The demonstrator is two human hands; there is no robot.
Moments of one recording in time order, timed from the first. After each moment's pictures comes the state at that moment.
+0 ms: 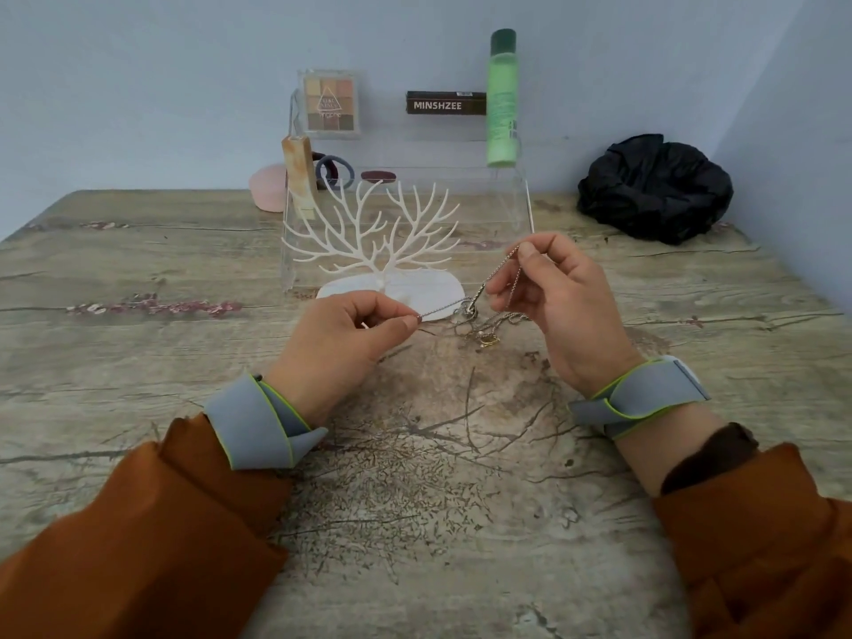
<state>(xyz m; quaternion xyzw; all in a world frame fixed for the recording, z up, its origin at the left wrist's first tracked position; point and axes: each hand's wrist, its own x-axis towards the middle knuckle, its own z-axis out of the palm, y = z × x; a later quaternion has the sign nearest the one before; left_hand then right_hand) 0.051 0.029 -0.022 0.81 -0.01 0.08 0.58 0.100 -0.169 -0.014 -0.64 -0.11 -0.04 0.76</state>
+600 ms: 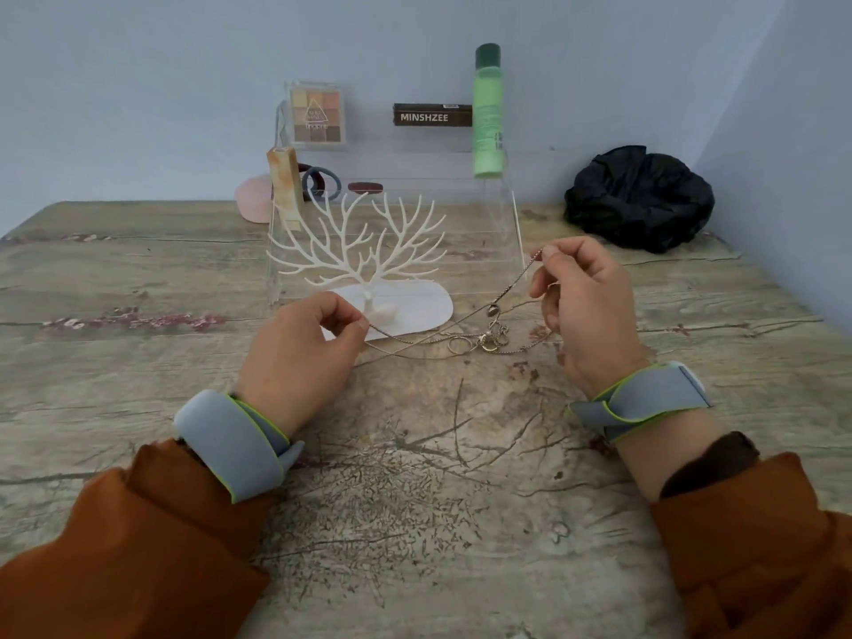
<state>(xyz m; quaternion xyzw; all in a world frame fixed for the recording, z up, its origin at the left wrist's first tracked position) 0.055 0.044 -0.023 0.90 0.04 0.16 0.40 0.111 -0.187 -0.011 -0.68 -0.01 -0.15 0.72</state>
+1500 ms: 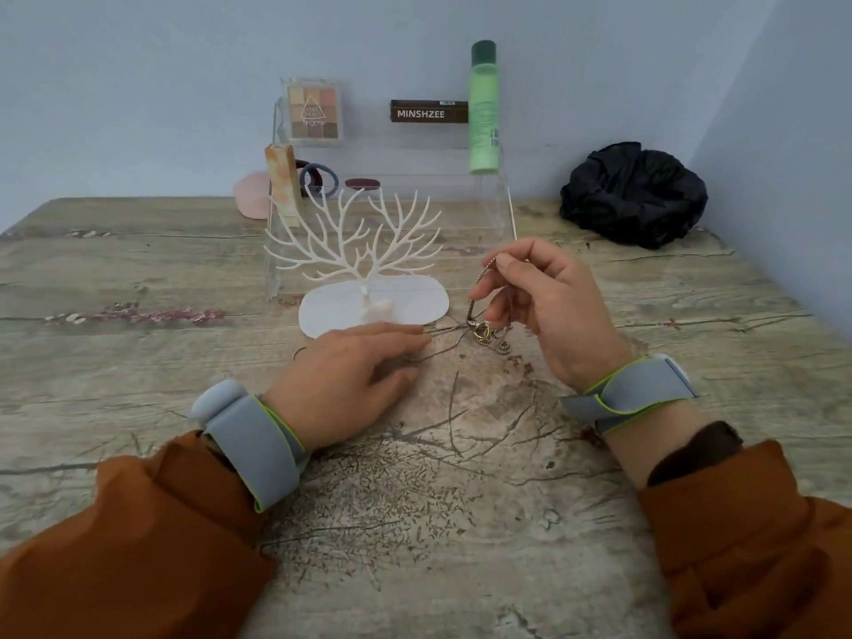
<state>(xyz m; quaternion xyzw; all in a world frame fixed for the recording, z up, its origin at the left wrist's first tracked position) 0.045 0.032 -0.025 0.96 -0.20 0.04 0.21 0.101 -0.180 -0.008 -0.67 -0.13 -0.01 0.73</state>
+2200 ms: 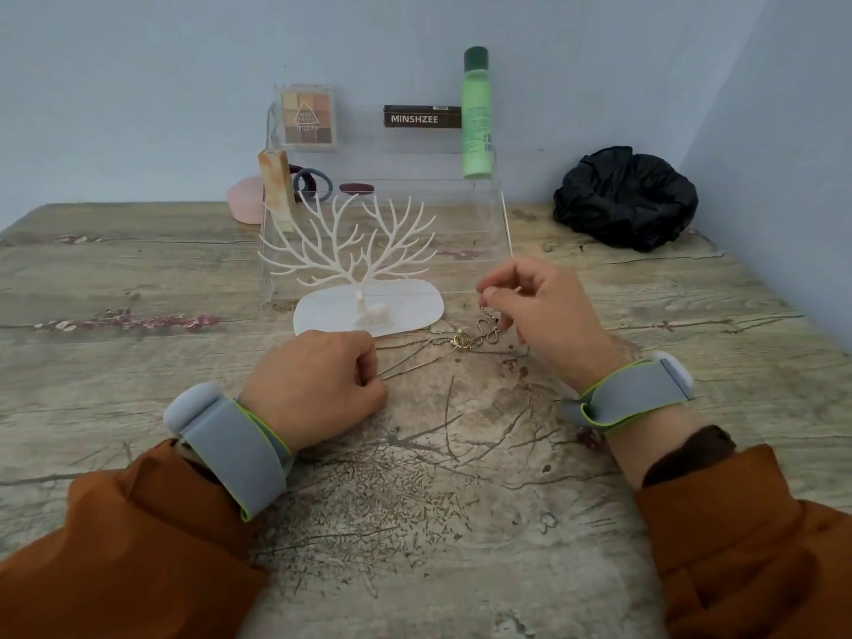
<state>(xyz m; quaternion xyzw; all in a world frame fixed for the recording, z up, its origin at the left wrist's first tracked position) 0.046 0.038 -0.023 0.99 -0.08 0.03 0.14 0.110 -0.186 -0.016 -0.83 -0.11 -0.08 0.54</state>
